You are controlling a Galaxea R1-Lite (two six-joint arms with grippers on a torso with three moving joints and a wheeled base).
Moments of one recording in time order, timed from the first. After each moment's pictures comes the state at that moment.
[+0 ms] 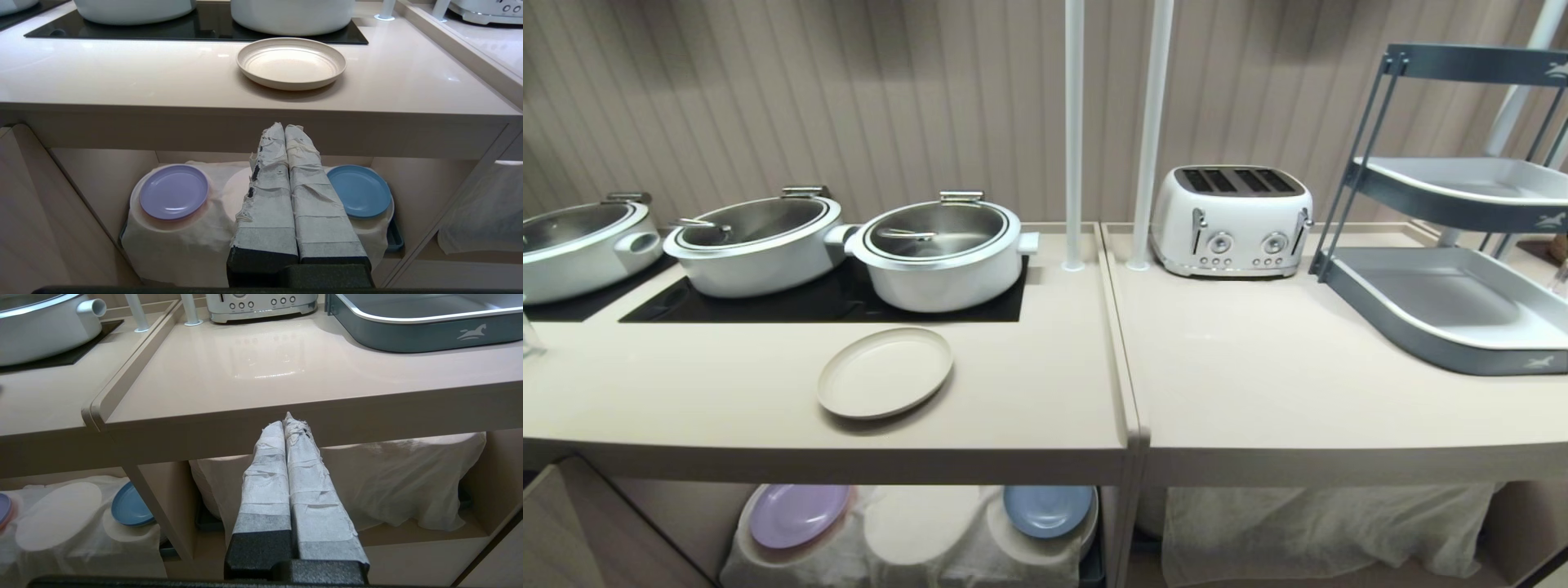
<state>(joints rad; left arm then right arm) 0.00 0.00 0.00 0.00 0.01 -0.03 0.00 0.00 0.00 -0.01 -0.06 0.10</state>
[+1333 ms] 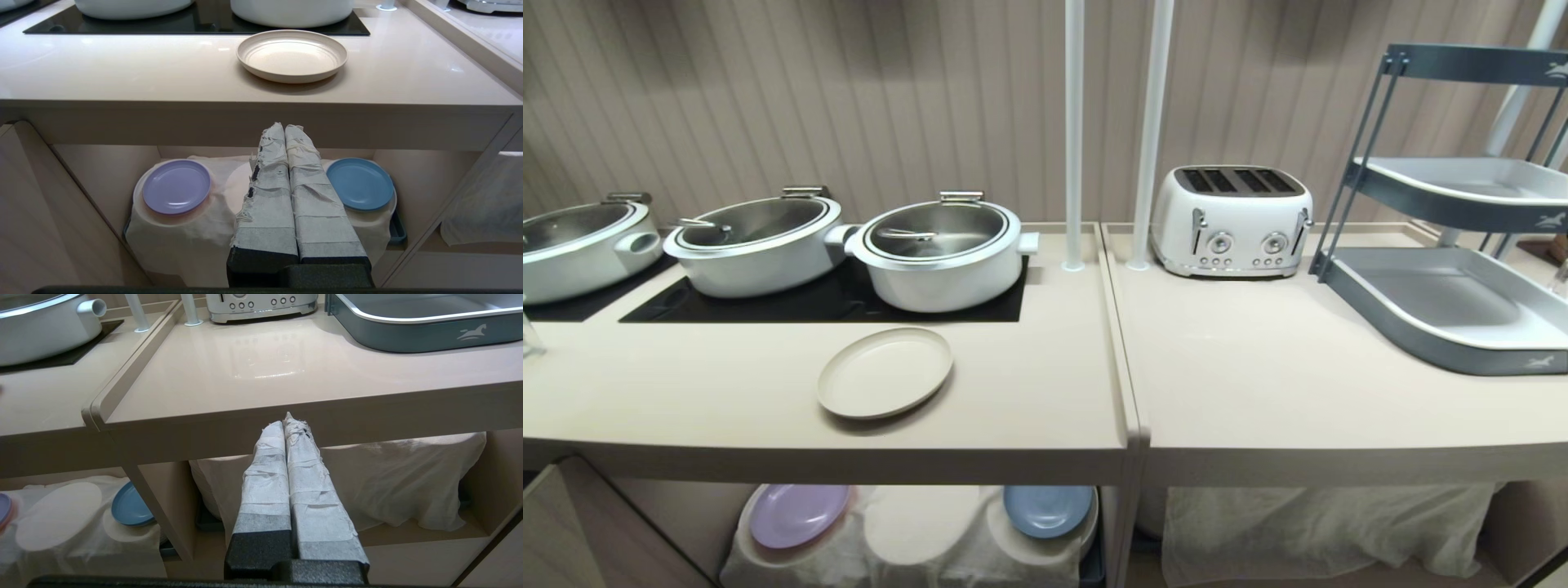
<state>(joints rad) 0.00 0.00 -0.01 0.03 0.00 -0.02 0.00 0.00 0.00 -0.01 -0.06 0.10</state>
